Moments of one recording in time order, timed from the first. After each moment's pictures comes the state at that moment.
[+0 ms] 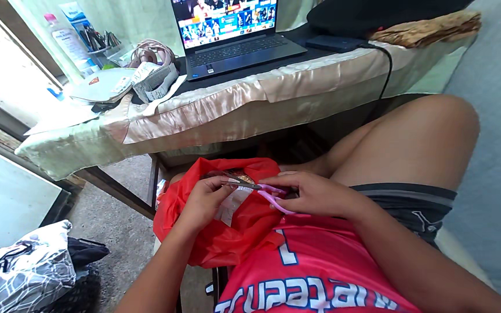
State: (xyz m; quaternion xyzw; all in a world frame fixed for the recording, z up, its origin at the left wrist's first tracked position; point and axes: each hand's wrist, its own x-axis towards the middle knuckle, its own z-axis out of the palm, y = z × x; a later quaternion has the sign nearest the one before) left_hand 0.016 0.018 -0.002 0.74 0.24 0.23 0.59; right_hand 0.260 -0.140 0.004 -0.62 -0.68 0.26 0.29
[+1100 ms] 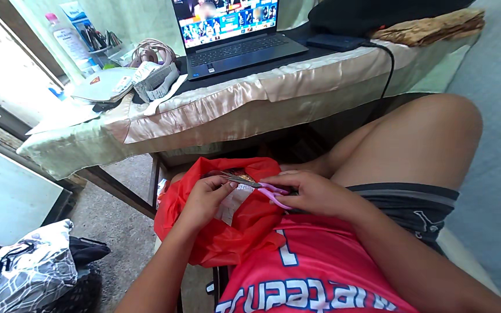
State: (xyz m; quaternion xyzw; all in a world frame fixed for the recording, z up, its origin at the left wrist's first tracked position) left_hand 0.016 0.020 -0.002 0.74 0.24 0.23 0.58; right_hand 0.256 -0.141 0.001 -0.63 -0.67 0.24 0.31
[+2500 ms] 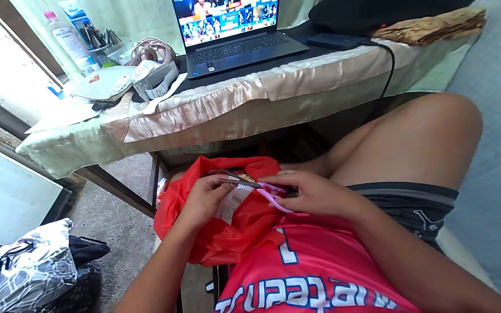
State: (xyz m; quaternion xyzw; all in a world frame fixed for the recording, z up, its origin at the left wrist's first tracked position) left_hand 0.016 0.019 -0.002 0.73 0.24 0.24 0.59; right_hand 0.255 -0.140 0.003 -0.62 -0.67 0.26 0.31
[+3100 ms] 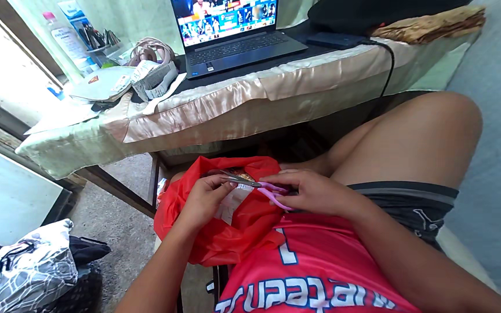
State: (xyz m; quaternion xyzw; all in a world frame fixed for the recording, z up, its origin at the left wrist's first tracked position) left_hand 0.016 0.020 -0.003 0.74 0.24 0.23 0.58; right_hand 0.257 -0.140 0.001 -0.62 -0.68 0.24 0.30
